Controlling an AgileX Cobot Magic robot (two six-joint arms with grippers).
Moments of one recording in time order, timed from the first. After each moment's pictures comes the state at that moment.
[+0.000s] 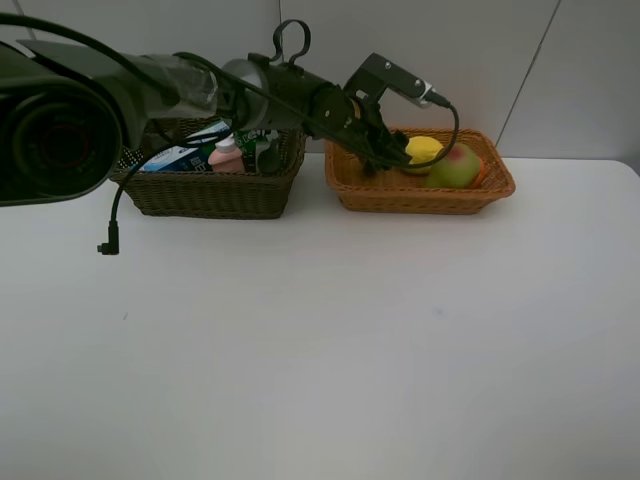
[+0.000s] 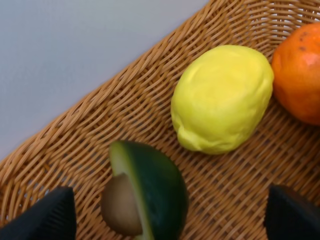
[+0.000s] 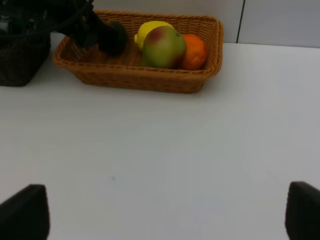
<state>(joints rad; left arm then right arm) -0.66 2.47 -1.94 0.02 0.17 0.08 0.07 0.00 -0.52 0.07 1.04 -0.11</state>
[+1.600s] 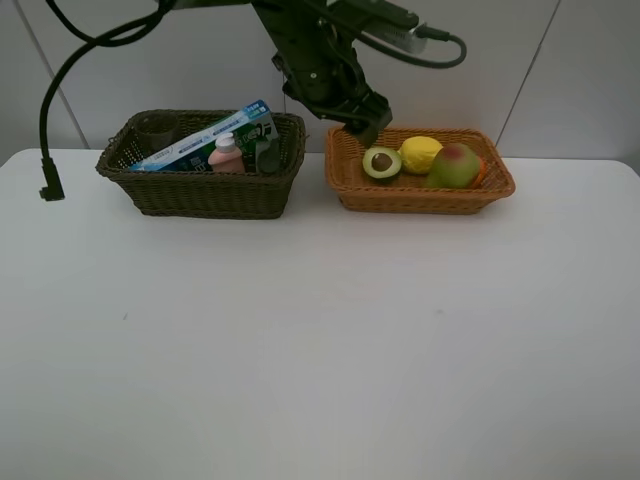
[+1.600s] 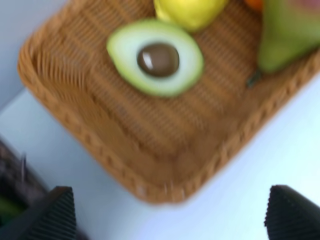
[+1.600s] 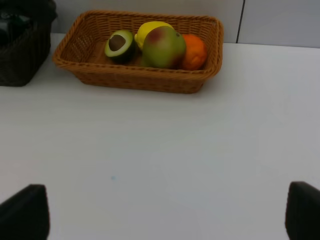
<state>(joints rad) -0.66 2.18 -1.93 -0.05 0.84 0.12 0.07 0.00 -0.52 0.07 1.04 -0.11</state>
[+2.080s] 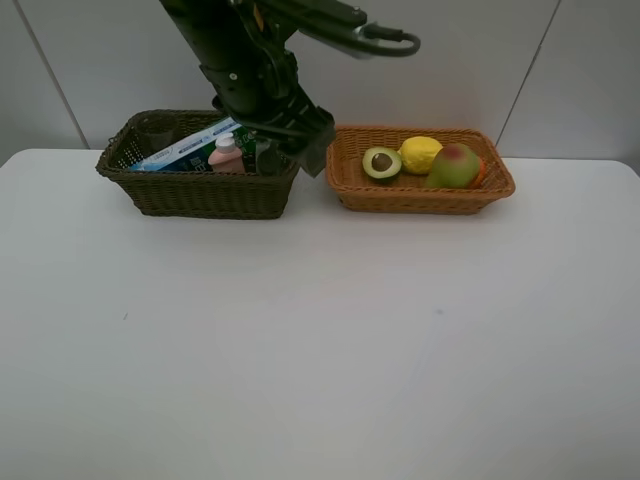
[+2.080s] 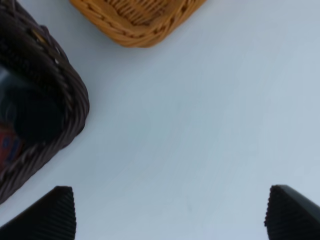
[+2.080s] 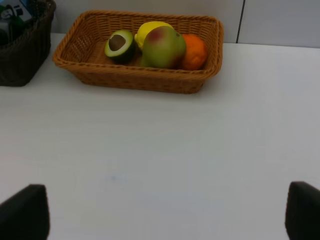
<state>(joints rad) -0.66 1.79 -1.45 -0.08 0.84 0.12 0.07 0.00 -0.52 0.07 1.04 -0.11</state>
